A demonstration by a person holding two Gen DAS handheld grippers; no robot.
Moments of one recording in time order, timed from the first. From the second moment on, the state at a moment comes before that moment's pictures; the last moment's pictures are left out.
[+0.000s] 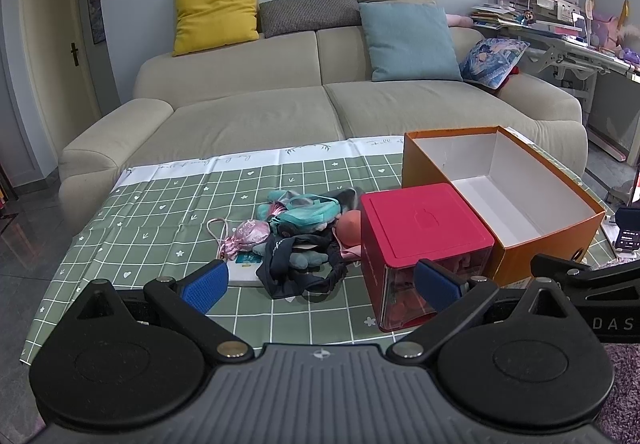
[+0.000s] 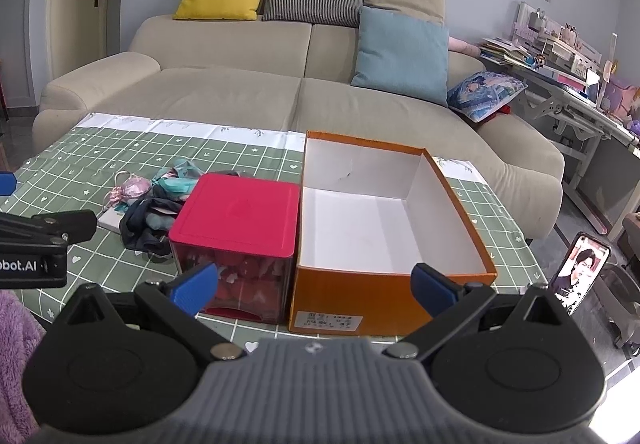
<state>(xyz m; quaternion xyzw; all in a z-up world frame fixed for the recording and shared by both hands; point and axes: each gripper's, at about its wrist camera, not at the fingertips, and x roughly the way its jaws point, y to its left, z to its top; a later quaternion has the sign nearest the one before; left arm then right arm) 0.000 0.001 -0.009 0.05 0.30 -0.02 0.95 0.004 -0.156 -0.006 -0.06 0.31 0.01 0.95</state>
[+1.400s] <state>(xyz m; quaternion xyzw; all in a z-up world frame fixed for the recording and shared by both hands) 0.024 0.017 -0.015 0.05 0.32 -0.06 0.94 0.041 -0.162 -0.008 0.00 0.32 0.08 0.94</state>
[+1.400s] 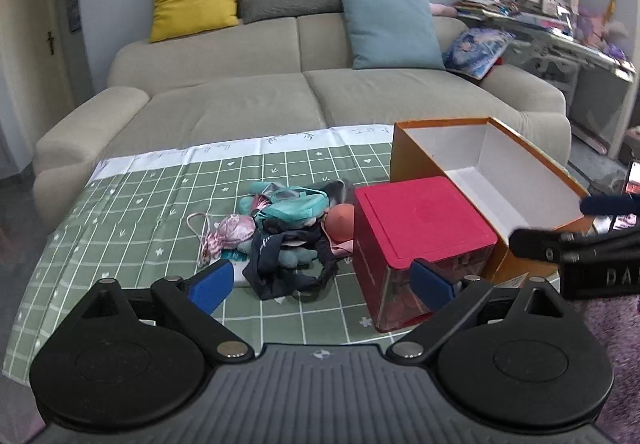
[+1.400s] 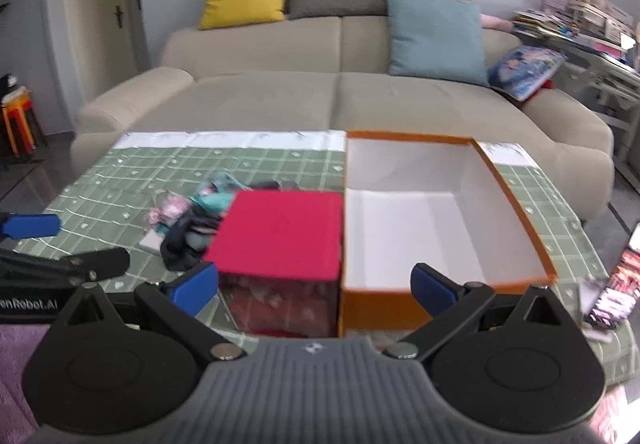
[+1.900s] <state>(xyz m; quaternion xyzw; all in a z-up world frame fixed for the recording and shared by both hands) 0.109 0.065 -0.024 0.02 0.40 -0.14 0.91 0.147 -0.113 -0.010 -0.04 0.39 0.21 0.90</state>
